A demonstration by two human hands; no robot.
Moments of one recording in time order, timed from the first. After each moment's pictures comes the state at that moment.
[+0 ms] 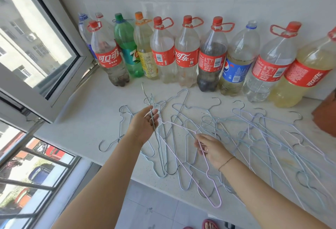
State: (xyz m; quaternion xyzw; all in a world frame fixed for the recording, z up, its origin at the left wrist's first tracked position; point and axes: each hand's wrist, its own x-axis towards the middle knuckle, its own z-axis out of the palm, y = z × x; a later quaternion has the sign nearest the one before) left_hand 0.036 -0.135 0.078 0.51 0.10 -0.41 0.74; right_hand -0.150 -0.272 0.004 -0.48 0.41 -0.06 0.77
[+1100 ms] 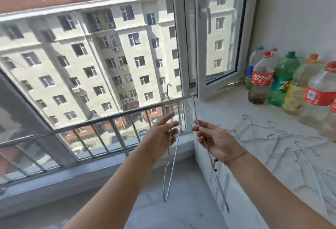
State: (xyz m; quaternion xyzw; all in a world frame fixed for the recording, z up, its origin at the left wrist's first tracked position) left_hand -0.234 0.169 0.217 0.50 0.12 -0.05 0.86; right_hand -0.188 -0.006 0.191 -0.43 -0.01 0.26 0.87
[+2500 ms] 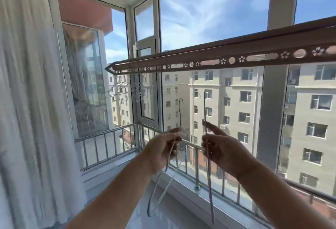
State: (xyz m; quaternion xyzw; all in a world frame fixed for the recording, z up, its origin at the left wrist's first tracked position) left_hand -0.874 0.795 0.374 0.51 0.27 0.40 0.71; right_hand -0.696 0.731 0.372 -0.35 -0.40 0.55 0.64
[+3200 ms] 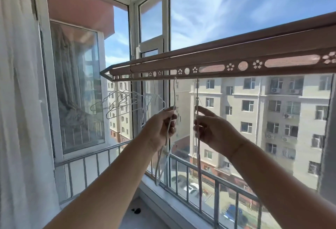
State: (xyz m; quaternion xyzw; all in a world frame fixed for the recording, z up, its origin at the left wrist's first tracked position) left_hand -0.871 1.142 0.446 0.48 0.22 0.50 0.69; right_hand -0.717 1.096 0.443 -0.37 -0.46 0.50 0.64
